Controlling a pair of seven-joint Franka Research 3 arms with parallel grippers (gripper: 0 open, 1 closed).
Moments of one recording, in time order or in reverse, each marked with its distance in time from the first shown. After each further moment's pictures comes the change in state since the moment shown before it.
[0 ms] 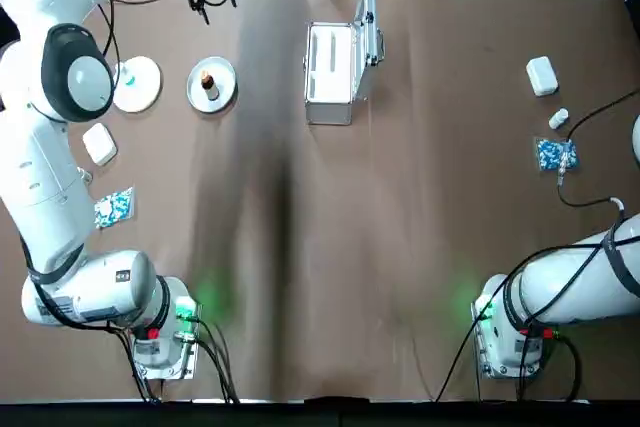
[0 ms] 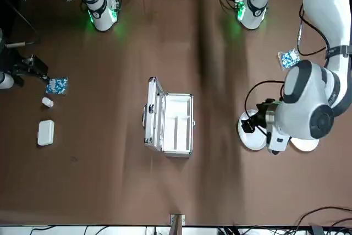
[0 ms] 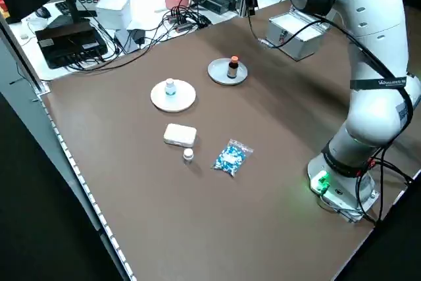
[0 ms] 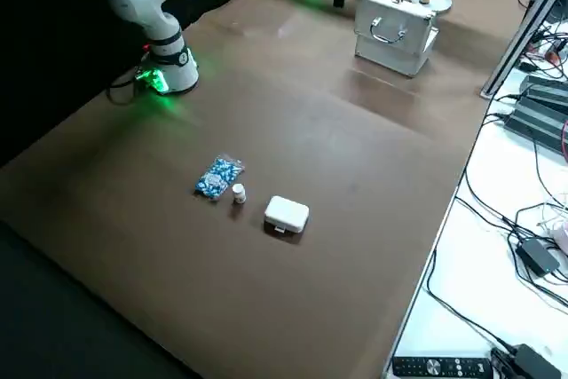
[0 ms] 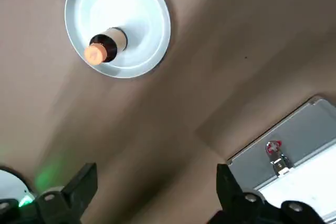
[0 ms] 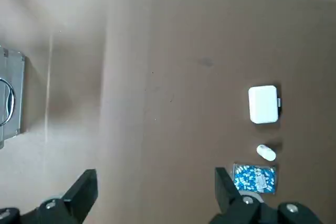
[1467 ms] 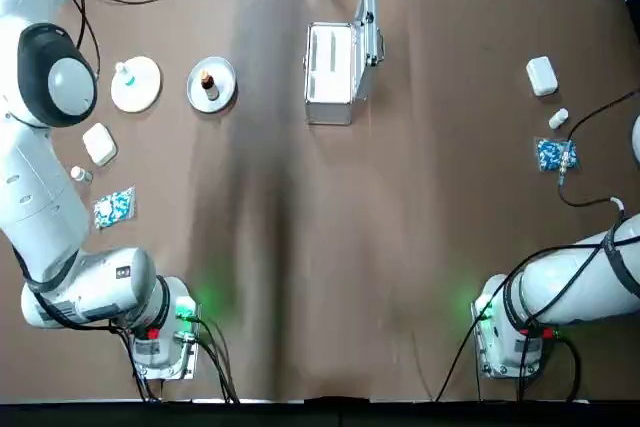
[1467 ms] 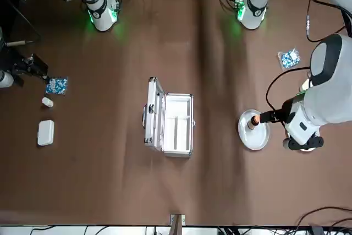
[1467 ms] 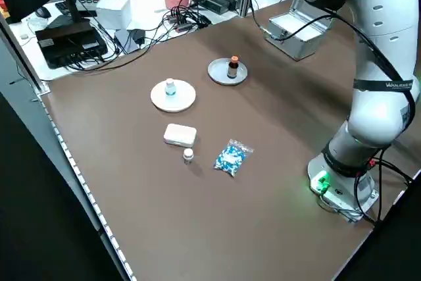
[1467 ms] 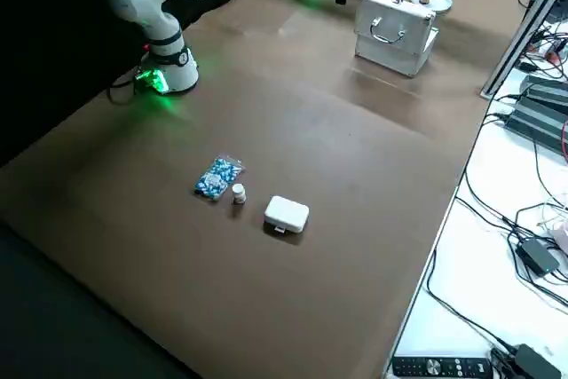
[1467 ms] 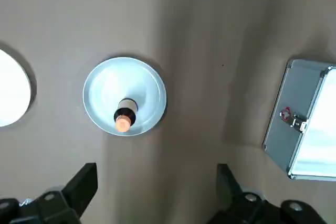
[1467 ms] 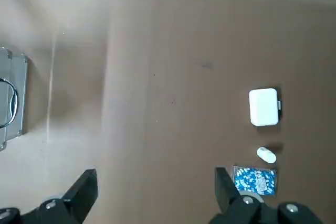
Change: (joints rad) left arm 0.055 -0.117 0.027 0.002 0.044 0.056 0.631; right arm 0.006 0.000 0.001 0.010 0.000 0.002 0.000
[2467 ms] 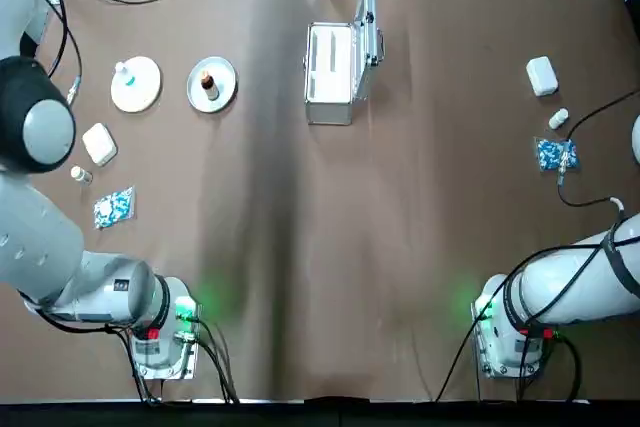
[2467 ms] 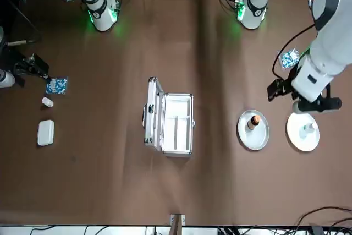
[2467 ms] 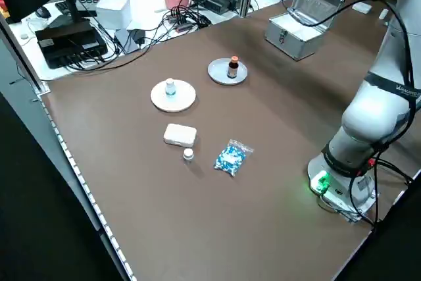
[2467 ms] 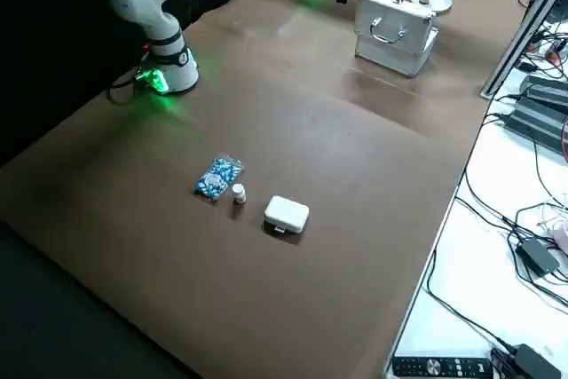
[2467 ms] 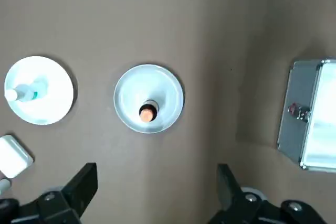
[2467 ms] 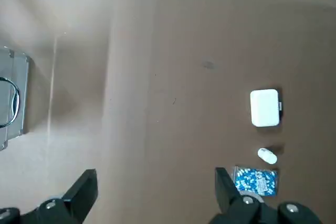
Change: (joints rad) left arm -0.211 -0.340 0.278 -0.271 -0.042 0.100 0.070; right arm 0.006 0.000 0.000 0.001 0.000 0.000 0.000
